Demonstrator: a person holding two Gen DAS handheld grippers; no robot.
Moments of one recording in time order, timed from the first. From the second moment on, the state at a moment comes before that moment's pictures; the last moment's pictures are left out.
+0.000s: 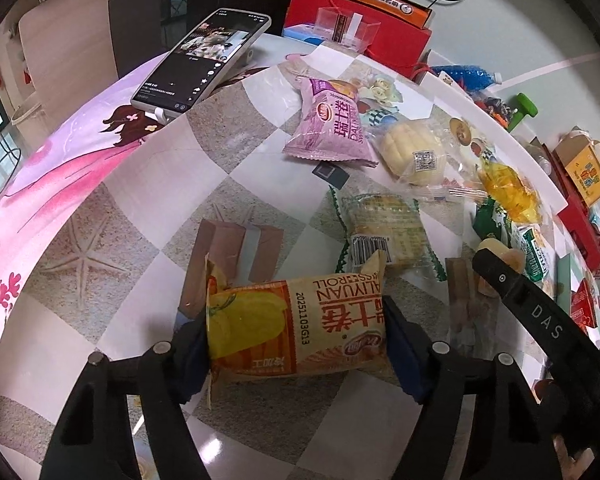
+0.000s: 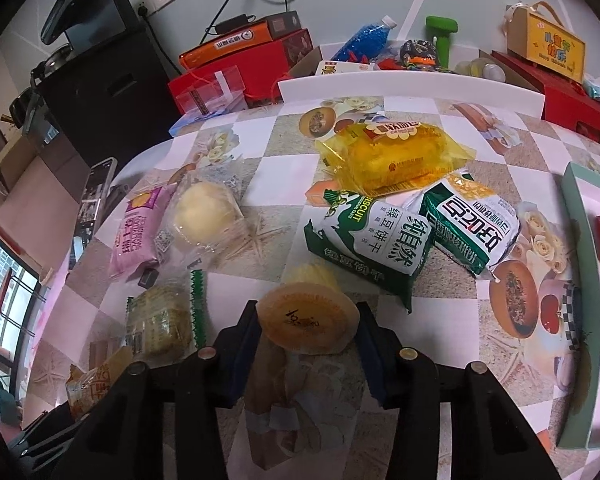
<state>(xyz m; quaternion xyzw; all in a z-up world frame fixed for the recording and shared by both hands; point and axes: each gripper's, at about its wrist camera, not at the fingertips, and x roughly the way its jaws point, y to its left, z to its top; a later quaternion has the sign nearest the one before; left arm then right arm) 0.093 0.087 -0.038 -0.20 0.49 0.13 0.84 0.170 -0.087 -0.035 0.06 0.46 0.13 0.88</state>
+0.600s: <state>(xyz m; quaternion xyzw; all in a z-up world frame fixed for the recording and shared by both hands) 0.081 0.080 -0.005 -0.19 0.45 0.12 0.87 0.153 -0.101 0.000 0.07 0.43 0.15 0.89</state>
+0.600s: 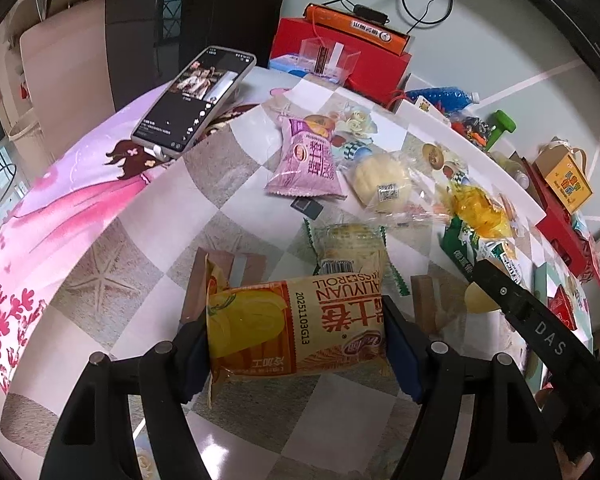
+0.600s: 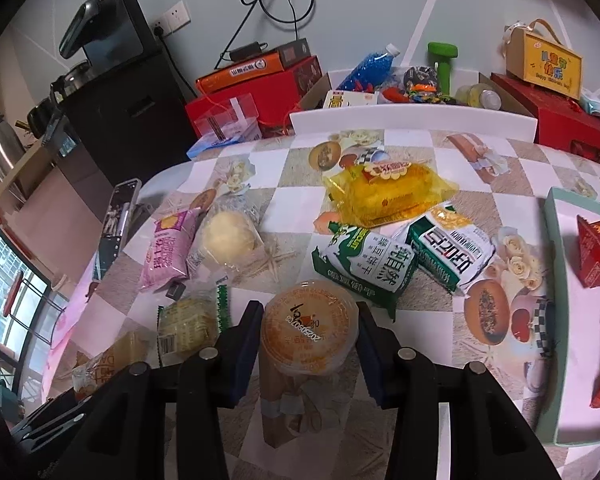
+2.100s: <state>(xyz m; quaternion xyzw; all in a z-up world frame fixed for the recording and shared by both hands) 0.162 -0.205 0.043 0.01 0.43 -0.18 0.88 0.115 -0.391 0.056 0.21 0.32 -0.15 0.91</state>
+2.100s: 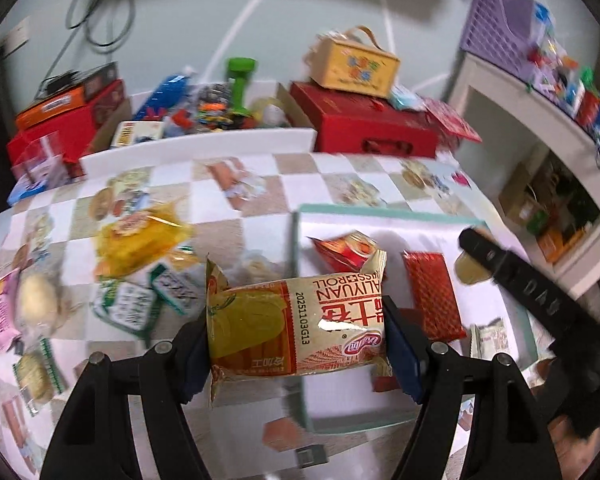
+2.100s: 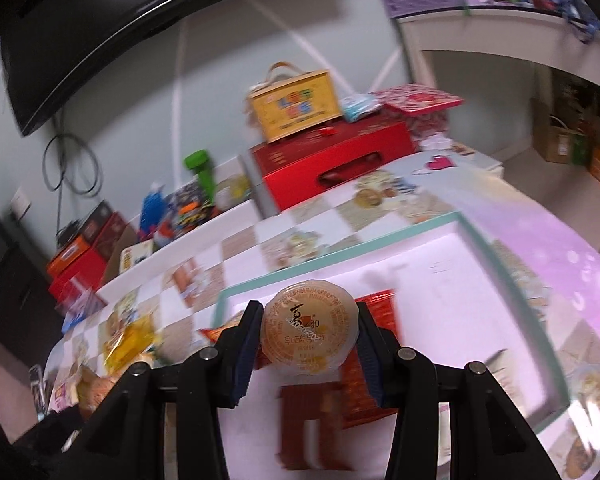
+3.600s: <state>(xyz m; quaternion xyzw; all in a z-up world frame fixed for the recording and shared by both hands) 0.170 -0.255 0.008 0.05 0.44 -0.18 0.88 0.103 -0.453 0.021 0.23 0.35 -0.21 0.88</state>
